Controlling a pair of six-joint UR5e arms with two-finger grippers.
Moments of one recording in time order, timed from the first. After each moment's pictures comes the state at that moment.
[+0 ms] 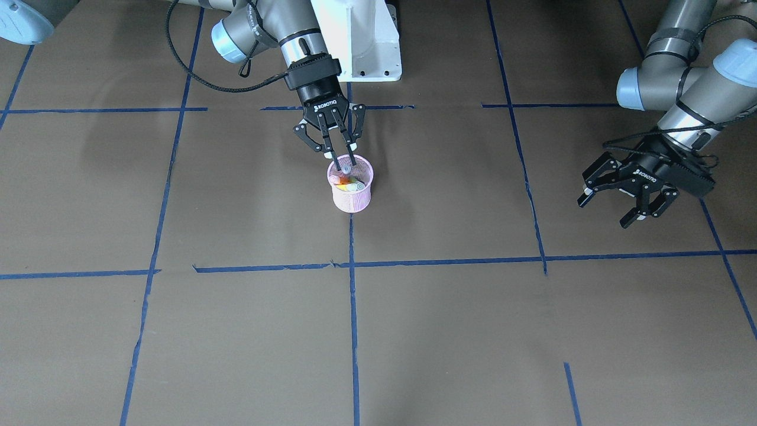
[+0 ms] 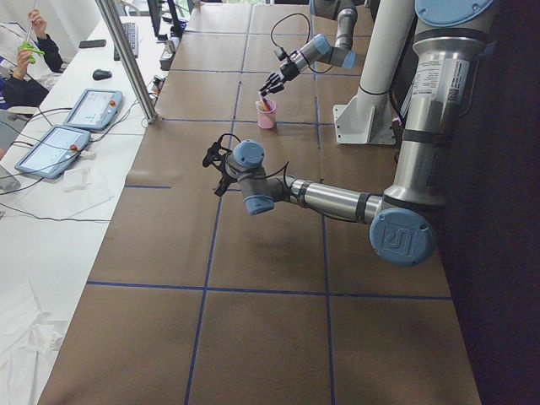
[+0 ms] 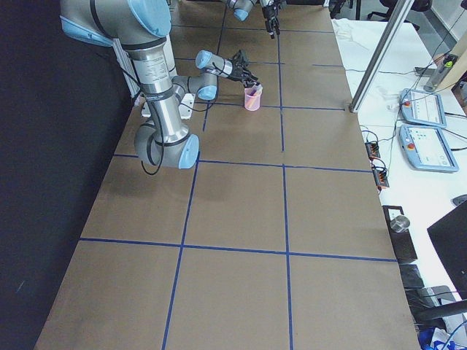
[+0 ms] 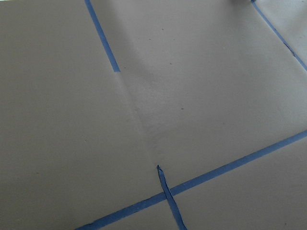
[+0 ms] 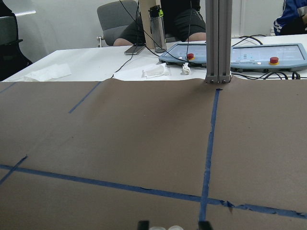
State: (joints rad) left arm -1.00 -1.68 -1.57 -2.64 -2.11 -0.77; right arm 0.23 -1.02 1.73 -0.94 0.88 1.05
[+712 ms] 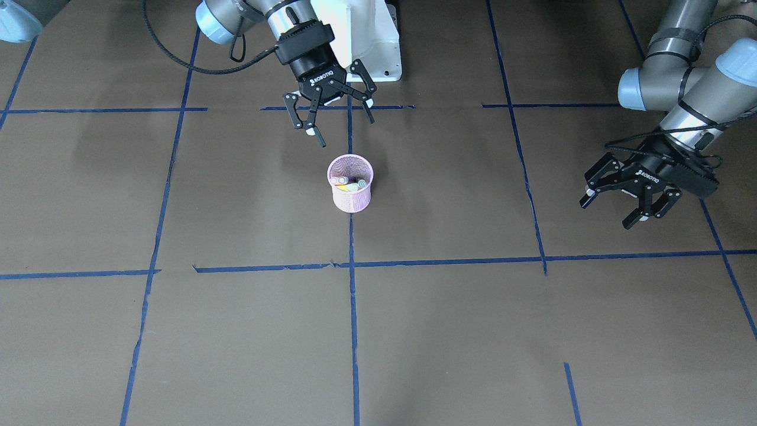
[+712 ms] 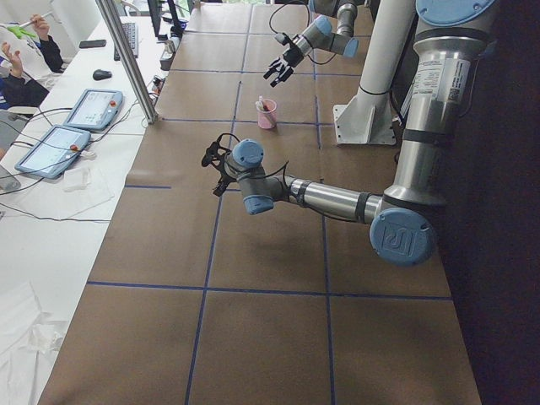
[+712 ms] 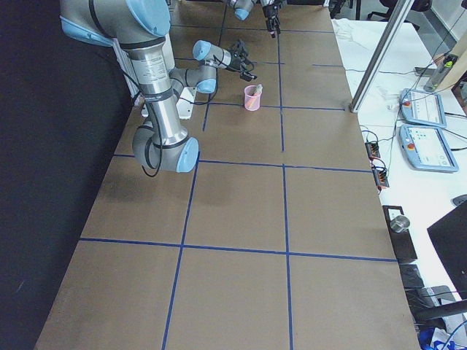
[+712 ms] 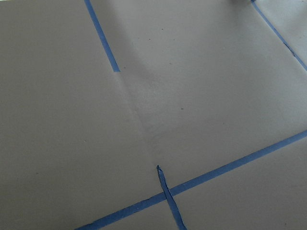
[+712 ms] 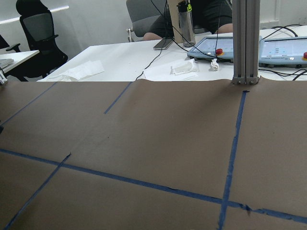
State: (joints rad) left arm -1.02 -1.68 -1.56 -2.63 -2.12 -0.77; right arm 0.28 -1.10 1.91 -0.94 1.07 0.98
